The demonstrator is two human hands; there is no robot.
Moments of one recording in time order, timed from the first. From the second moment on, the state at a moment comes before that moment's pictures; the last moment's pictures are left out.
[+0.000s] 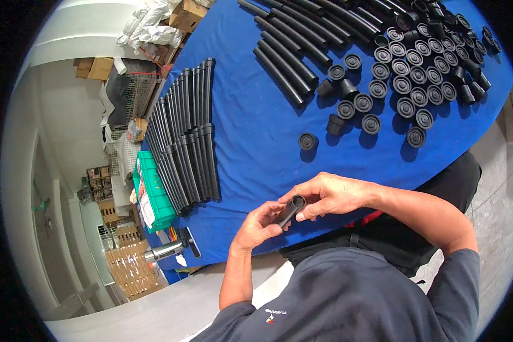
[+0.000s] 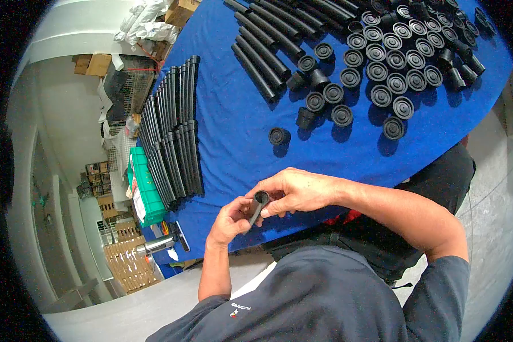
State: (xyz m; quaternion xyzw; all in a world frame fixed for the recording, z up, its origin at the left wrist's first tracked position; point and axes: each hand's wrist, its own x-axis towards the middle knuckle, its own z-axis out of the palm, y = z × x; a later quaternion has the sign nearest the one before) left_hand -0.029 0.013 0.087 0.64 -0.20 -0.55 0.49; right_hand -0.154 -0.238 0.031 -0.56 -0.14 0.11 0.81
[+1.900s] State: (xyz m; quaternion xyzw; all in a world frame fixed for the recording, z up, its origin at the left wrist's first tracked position) left_hand -0.021 -0.046 0.005 0.36 -0.12 -0.39 0.84; right_hand -0.142 -0.245 0.029 -0.73 0.08 -0.04 0.67
